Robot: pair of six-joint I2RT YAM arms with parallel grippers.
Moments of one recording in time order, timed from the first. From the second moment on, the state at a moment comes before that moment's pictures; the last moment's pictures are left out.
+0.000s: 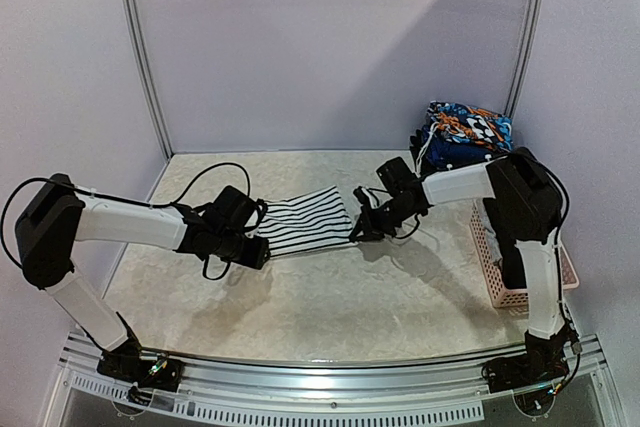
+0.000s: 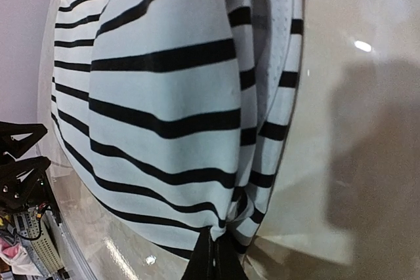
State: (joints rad) left arm -0.73 1.60 0.81 -0.20 -0.14 -0.37; right arm 0.58 2.23 1.49 -0.30 -0.59 0.43
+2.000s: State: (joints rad) left arm -0.86 1.99 1.16 -0.01 0.05 -0.28; right arm 0.52 2.28 1.68 -0.37 -0.50 0.40
